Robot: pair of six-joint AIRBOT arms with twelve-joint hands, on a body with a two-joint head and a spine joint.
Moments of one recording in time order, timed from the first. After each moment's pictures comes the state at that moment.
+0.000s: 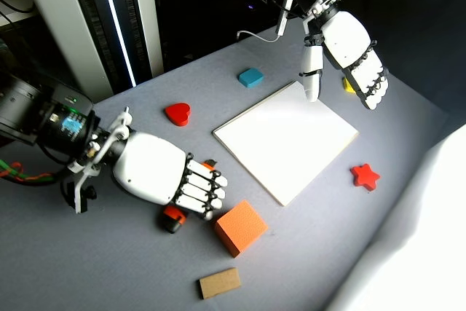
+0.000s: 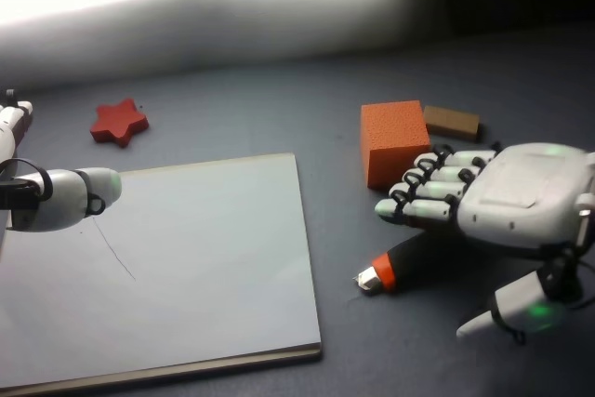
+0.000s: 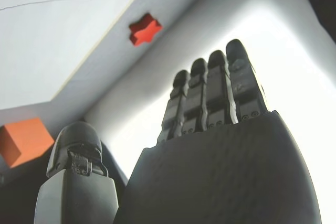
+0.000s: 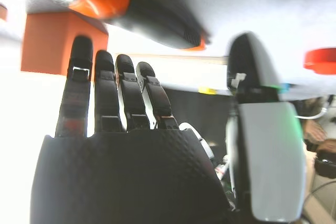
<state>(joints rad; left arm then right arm) 0.48 -0.76 0.66 -1.58 -1.04 2.23 -0.49 -0.97 0.92 0.27 0.09 -1.41</state>
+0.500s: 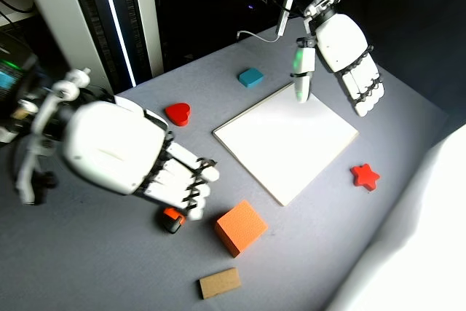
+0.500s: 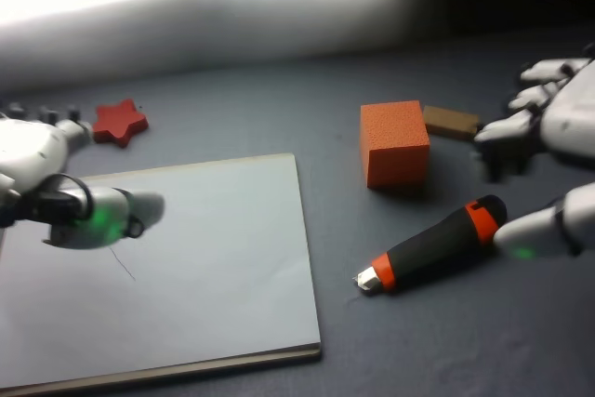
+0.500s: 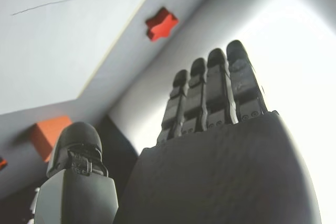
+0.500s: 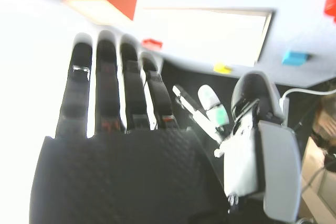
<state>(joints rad) 0.44 -0.77 0.63 -1.57 -0.93 2.36 -0.24 -0.70 0.80 0.27 -0.12 -1.38</state>
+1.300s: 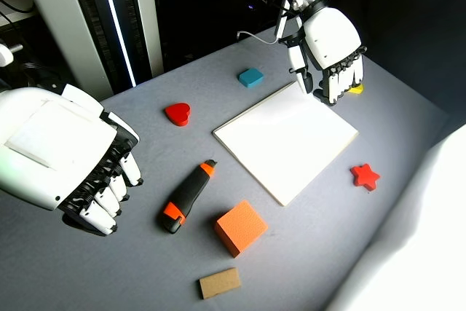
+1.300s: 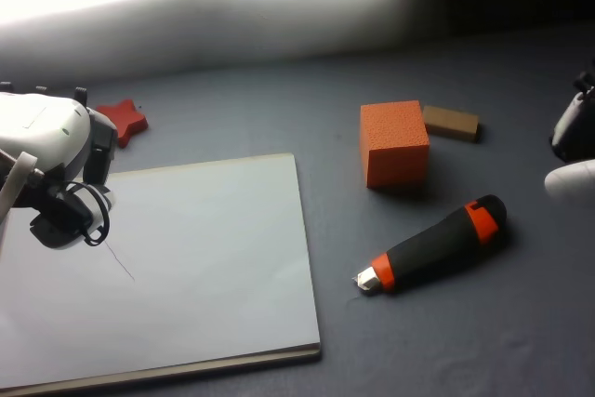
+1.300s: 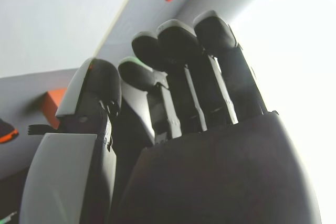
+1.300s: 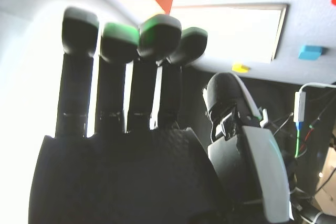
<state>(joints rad) 0.35 -0.78 0.60 -1.58 -0.99 2.42 -0.15 -0.62 0.79 0.27 -0.21 -1.38</state>
